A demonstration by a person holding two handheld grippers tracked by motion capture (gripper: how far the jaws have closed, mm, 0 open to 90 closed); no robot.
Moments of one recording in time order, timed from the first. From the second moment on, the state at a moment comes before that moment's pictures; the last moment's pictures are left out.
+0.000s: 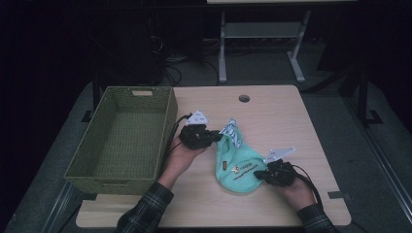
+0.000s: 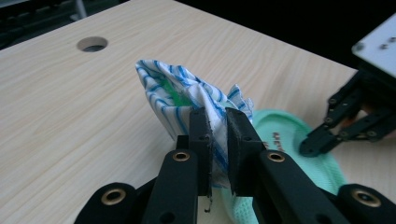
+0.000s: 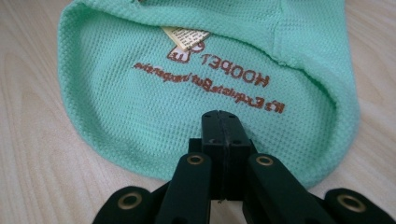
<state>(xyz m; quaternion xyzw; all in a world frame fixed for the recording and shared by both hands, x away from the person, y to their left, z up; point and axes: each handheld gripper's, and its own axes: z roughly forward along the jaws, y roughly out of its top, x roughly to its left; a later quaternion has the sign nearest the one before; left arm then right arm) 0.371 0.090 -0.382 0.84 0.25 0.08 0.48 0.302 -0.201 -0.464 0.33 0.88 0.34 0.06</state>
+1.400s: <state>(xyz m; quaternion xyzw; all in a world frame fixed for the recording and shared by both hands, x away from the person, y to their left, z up) 0.335 0.045 -0.412 0.88 0.15 -0.01 0.45 0.307 -0.222 -0.455 0.35 0.86 0.35 0.09</state>
